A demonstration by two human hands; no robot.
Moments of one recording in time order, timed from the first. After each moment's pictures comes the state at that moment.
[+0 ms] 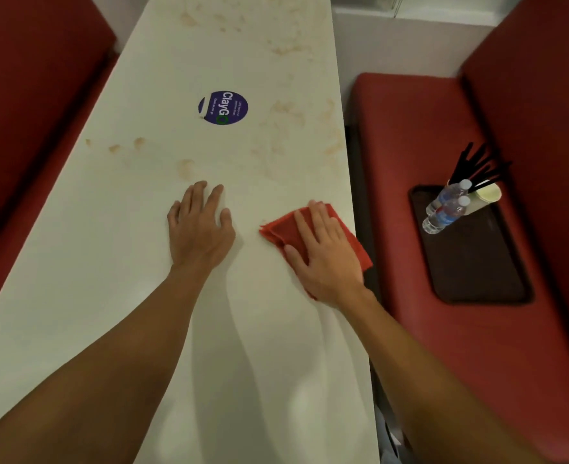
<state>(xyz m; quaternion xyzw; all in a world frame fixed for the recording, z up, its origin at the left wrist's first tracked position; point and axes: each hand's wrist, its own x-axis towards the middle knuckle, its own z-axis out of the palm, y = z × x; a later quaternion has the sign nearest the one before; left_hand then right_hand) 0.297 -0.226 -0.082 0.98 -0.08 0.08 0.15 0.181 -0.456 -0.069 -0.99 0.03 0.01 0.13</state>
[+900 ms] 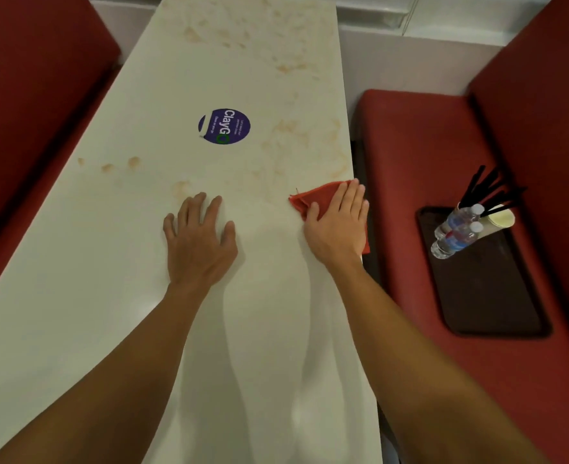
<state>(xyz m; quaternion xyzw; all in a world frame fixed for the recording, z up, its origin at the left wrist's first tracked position) 0.328 -0.238 -0.083 0.98 -0.08 0.10 0.13 0.301 -0.479 -0.068 -0.95 0.27 -0.01 0.14</state>
